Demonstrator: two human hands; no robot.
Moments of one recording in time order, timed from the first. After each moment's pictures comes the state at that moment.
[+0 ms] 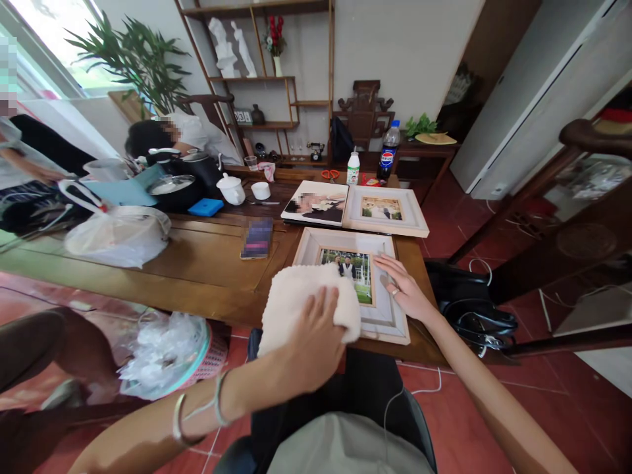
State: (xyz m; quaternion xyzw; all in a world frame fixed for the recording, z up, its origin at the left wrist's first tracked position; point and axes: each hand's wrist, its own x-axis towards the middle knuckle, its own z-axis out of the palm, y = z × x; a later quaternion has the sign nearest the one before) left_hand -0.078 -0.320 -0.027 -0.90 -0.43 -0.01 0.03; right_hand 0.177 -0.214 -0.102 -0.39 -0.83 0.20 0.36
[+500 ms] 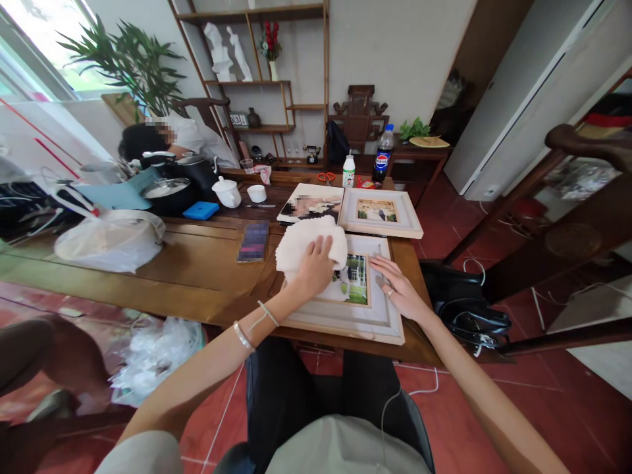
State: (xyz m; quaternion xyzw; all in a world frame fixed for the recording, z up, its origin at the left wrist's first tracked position) left_hand -0.062 -0.187 -0.051 -0.86 -0.50 -0.03 0.08; right_hand 0.180 -0.212 -0.105 -0.39 -0.83 0.20 0.36
